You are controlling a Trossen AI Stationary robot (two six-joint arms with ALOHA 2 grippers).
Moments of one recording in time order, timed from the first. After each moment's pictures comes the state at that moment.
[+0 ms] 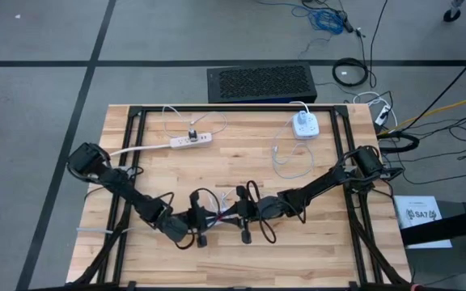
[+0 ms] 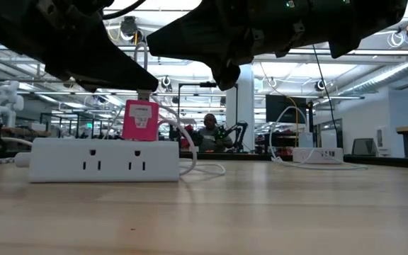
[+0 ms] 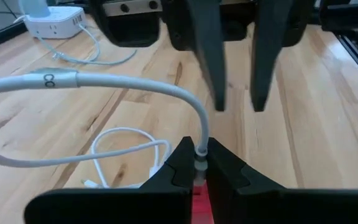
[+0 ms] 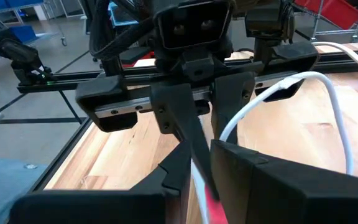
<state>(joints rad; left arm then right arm) -0.61 1.66 0.64 0.49 -0.73 -0.39 0.34 1.92 0.96 0.75 0.21 0.19</state>
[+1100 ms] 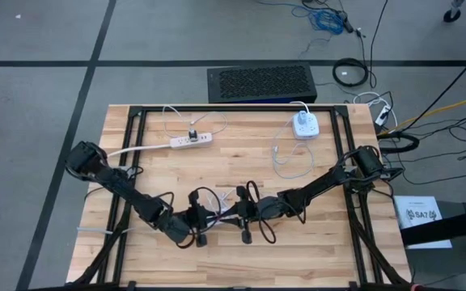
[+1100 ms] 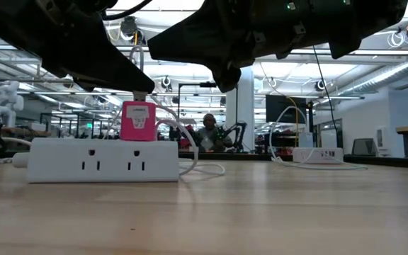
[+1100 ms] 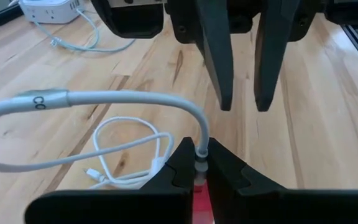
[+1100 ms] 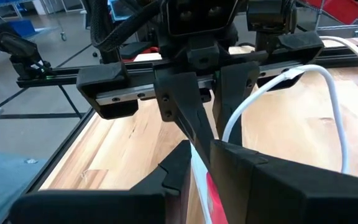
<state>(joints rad) -0.60 1.66 0.68 0.31 -0.68 -0.46 0.34 1.92 0.96 0.74 0.21 0.20</state>
